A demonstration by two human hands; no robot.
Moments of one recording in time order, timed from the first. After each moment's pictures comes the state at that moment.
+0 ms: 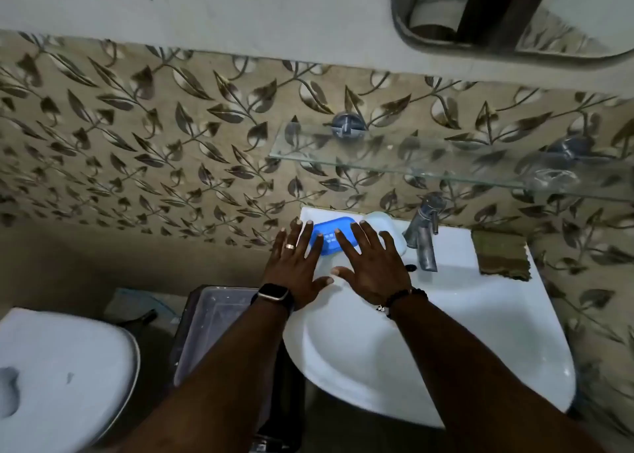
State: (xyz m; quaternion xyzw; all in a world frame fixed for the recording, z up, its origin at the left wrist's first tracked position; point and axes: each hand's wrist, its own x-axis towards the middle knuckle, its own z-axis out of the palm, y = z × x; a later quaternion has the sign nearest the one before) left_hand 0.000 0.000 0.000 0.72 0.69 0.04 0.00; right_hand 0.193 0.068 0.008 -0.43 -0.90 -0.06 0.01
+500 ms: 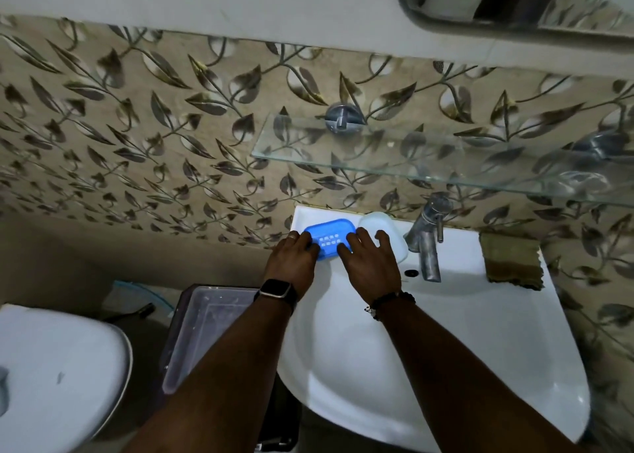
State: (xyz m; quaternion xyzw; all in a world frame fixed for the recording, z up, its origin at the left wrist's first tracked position) left_hand 0.010 0.043 0.000 0.71 0.70 0.06 0.00; right_hand 0.183 0.095 -0.010 -0.41 -0.89 -0.20 0.05
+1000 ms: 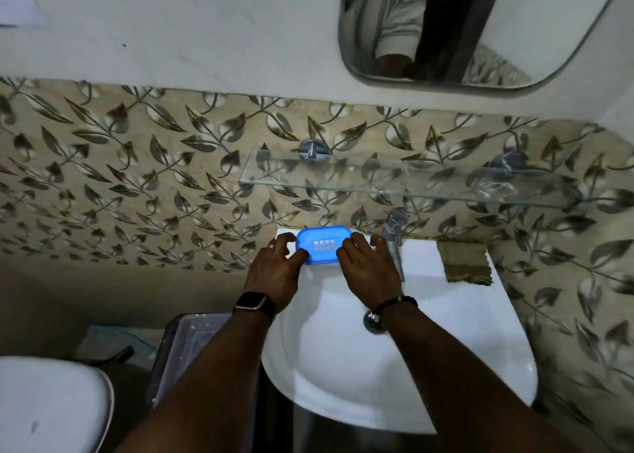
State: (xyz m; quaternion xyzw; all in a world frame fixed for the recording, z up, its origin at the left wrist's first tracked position) left_hand 0.015 0.010 0.046 0.72 0.67 0.20 -0.05; right_hand 0.219 0.061 0.063 -0.37 -0.87 -0.29 0.15
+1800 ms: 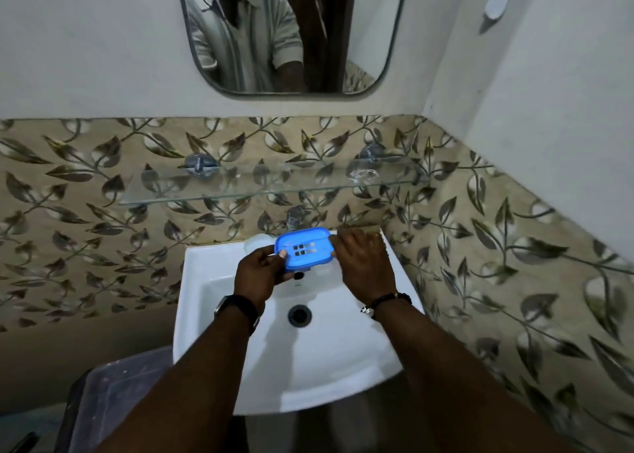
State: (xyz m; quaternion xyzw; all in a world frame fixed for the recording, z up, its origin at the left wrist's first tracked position) left_hand 0.160 0.020 0.071 0.36 0.48 0.56 0.57; right_hand 0.379 0.029 0.086 -0.51 -0.79 -0.28 0.19
